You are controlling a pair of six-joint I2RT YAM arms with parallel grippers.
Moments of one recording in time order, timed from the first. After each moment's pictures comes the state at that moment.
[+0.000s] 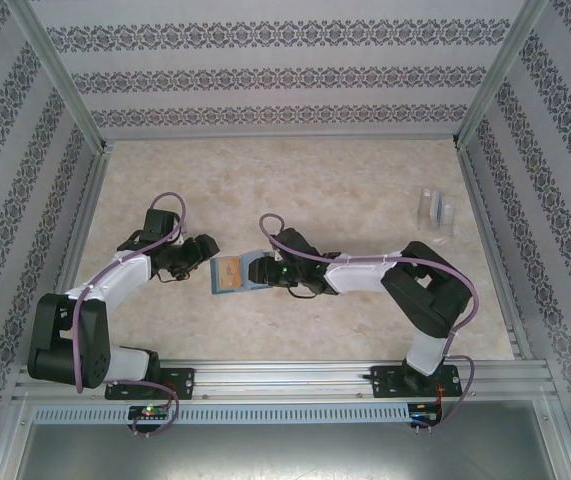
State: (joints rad) left arm -0.09 1.35 0.70 -0.40 0.39 -0.69; right arm 0.85 1.78 0.89 0.14 -0.26 0.88
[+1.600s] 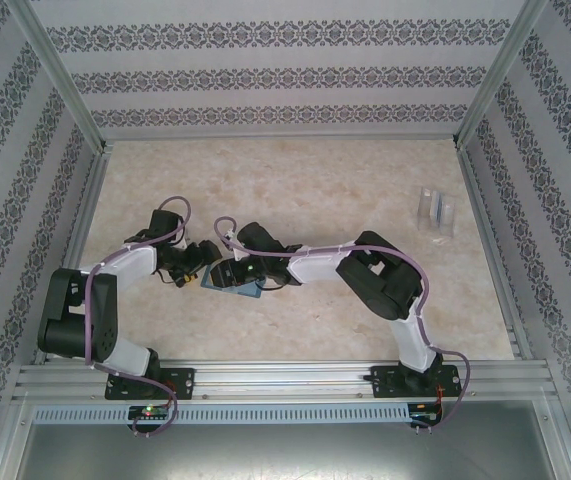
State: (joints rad) left arm -0.08 1.49 0.72 -0.41 0.42 -0.65; right arm 0.91 2.08 1.20 0.18 -0.48 0.64
